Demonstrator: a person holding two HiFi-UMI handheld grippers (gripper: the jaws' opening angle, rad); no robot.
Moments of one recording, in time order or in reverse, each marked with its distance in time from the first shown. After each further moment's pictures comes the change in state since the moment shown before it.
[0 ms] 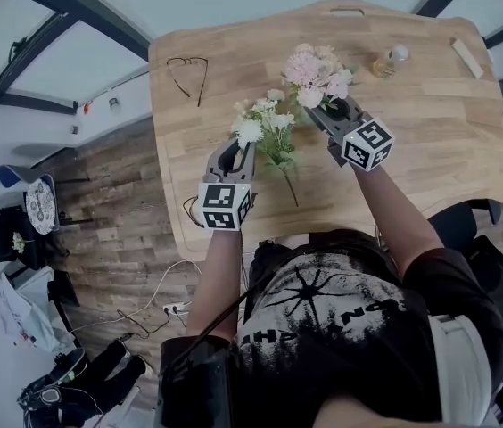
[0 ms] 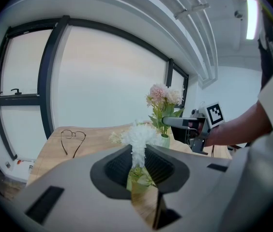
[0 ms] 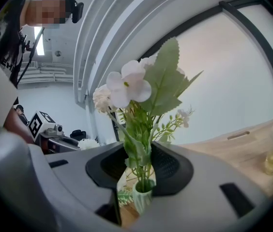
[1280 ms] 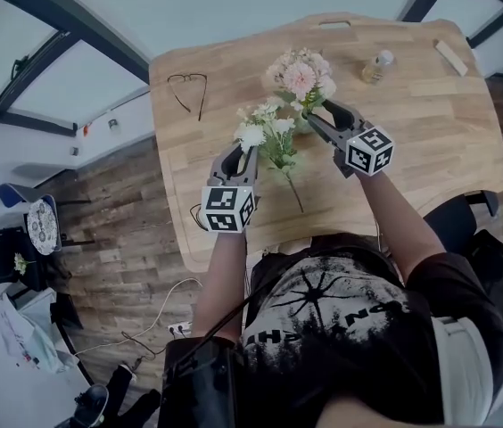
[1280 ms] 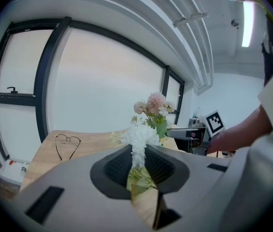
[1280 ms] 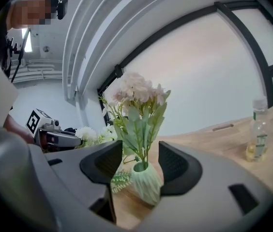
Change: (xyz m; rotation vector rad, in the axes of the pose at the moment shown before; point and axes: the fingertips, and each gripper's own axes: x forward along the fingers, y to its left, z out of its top) left arm -0.006 -0.008 0.016 -0.012 -0.063 -0.060; right arm -0.031 -0.008 -0.015 0.053 0.078 -0.117
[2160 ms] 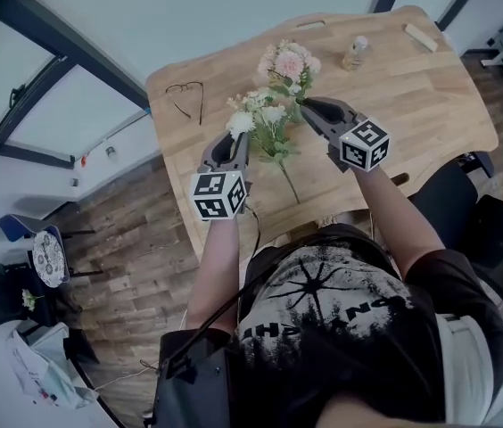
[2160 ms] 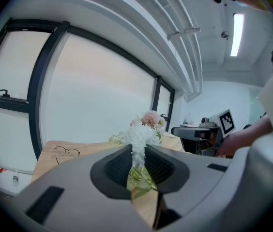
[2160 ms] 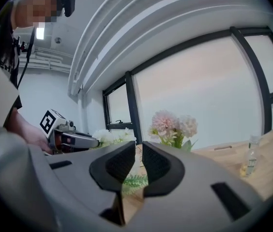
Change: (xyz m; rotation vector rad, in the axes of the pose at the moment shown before) left arm -0.043 0.011 0.040 0.024 -0.080 -0.117; right arm -0.028 0.095 0.051 -0.136 -0.081 -0.046
